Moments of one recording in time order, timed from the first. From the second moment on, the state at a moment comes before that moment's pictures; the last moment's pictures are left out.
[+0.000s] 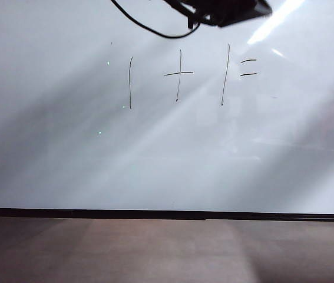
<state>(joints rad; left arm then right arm) -0.82 1.82 1.41 0.46 0.20 -0.03 -0.64 1.48 0.91 0.64 -0.38 0.08</state>
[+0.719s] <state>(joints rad) -0.67 1.80 1.36 0.37 0.14 -0.03 -0.29 0.50 0.63 -0.02 -0.35 0.21</state>
